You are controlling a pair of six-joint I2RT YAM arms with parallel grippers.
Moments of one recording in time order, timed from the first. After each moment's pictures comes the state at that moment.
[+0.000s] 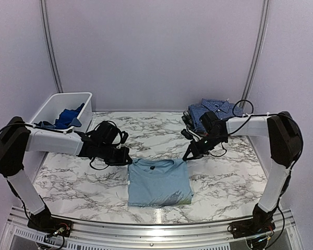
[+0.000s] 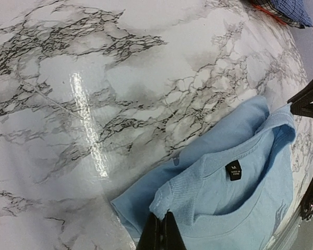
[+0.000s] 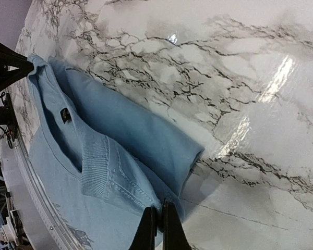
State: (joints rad) left arm -0.72 1.69 0.97 -0.16 0.20 -0.57; right arm 0.43 1.84 1.22 -0.57 -0.64 0.03
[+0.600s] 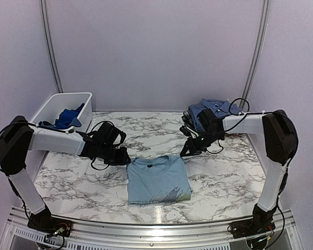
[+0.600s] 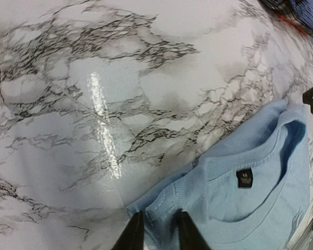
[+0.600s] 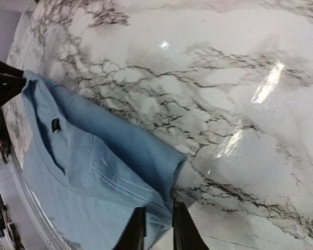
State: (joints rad) left arm -0.71 1.71 0.97 -0.17 0.11 -0.58; right arm 0.43 1.90 1.29 -0.55 -0.60 0.08
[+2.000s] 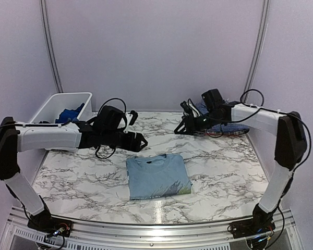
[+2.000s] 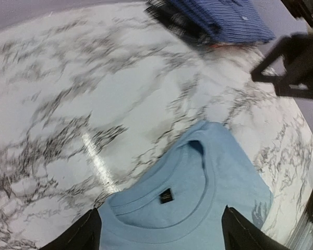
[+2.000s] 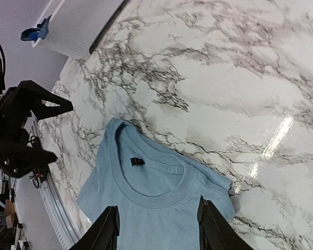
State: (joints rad) left arm -0.73 1.68 1.10 -0.14 0.11 -0.41; right arm 0.43 1.86 1.42 -0.47 -0.68 0.18
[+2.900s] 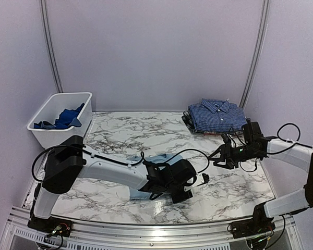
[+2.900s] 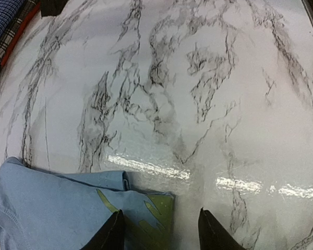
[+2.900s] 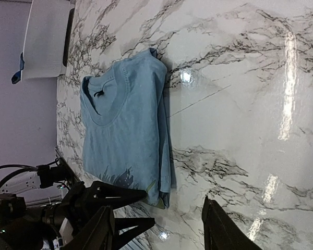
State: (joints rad) left arm -1.30 2.20 1.59 -0.23 -0.13 0.19; right arm 0.14 1.26 0.71 -0.45 -0.77 0.42
